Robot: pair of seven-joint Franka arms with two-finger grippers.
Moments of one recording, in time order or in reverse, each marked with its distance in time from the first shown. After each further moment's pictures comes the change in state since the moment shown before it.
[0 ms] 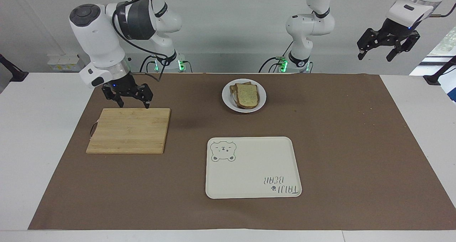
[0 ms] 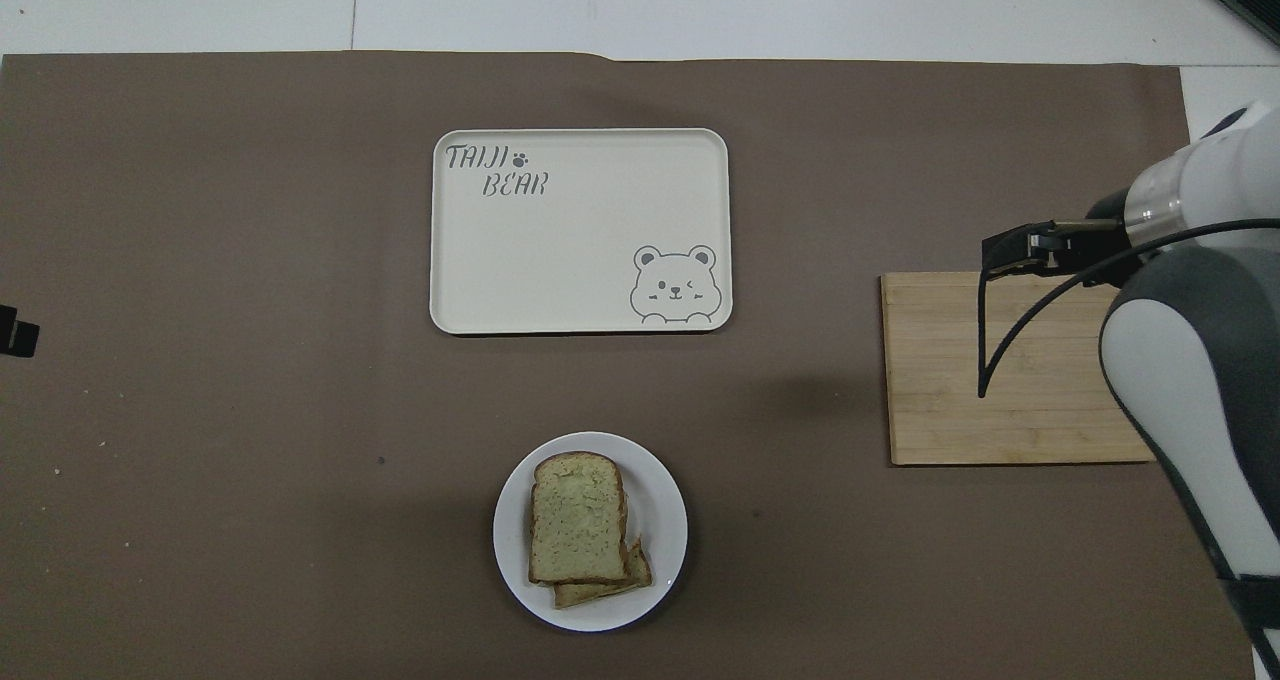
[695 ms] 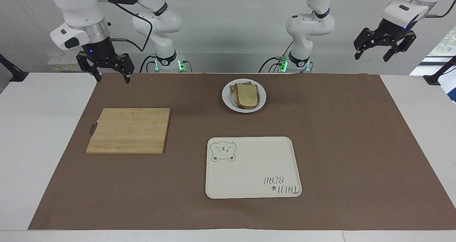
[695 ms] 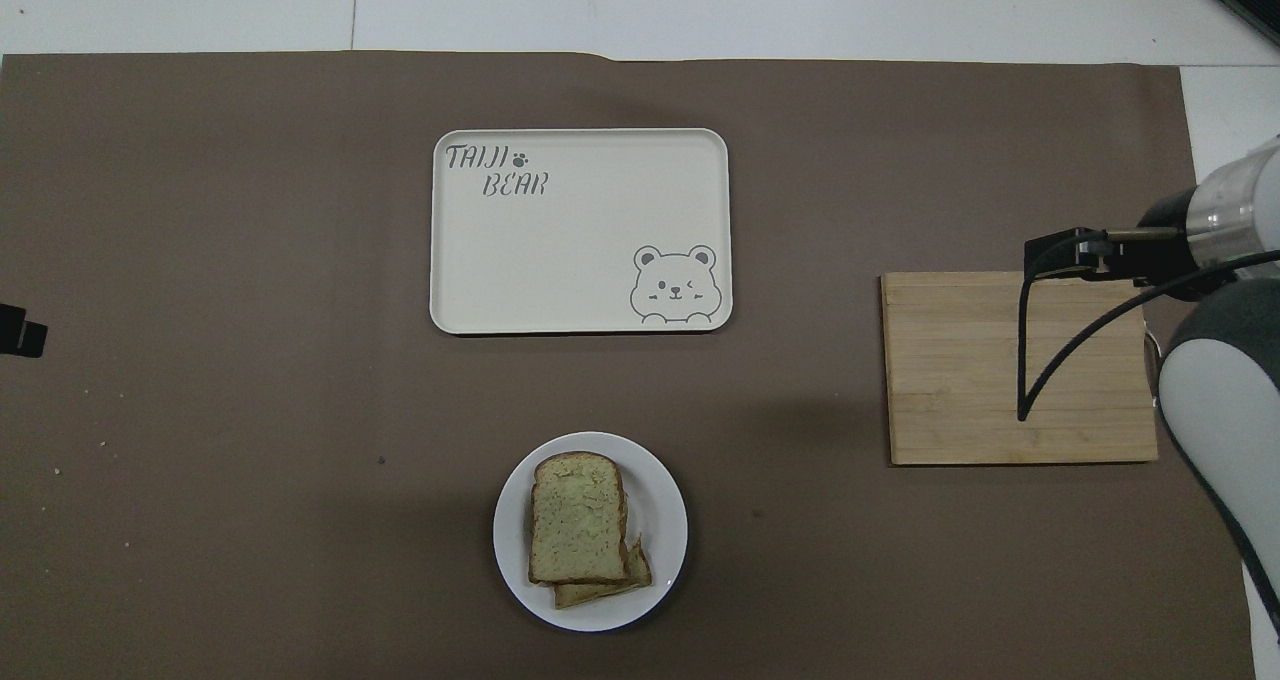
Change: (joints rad) left arm 0.000 0.000 -0.018 0.000 -0.001 -0.006 0.000; right arm -0.042 -0.068 -0.019 0.137 -0.049 -0.202 -0.097
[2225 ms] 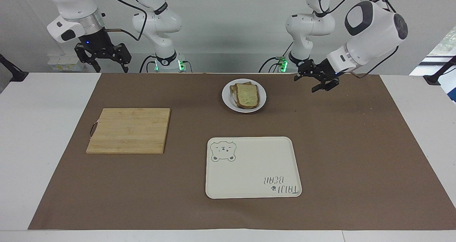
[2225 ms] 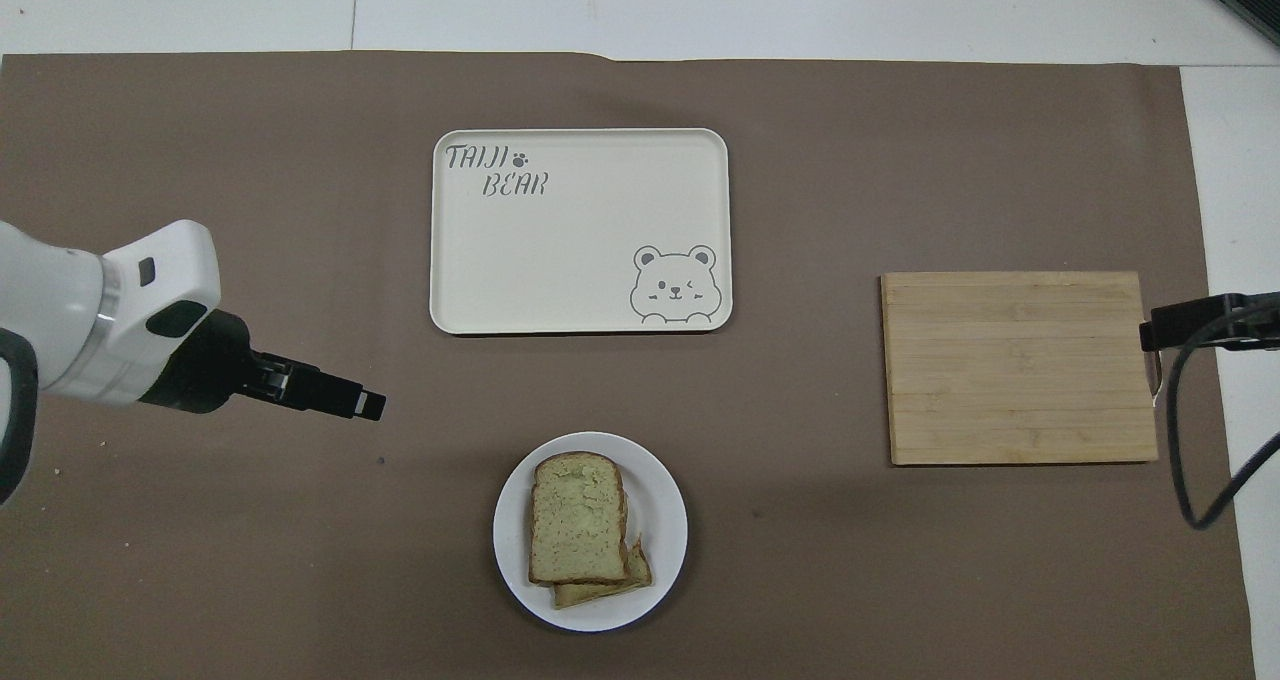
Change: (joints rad) left arm -0.098 -0.089 -0.015 -0.611 -0.519 0.366 0.178; right arm 0.002 -0.066 -0.022 -0.072 0.036 -0.067 -0.046
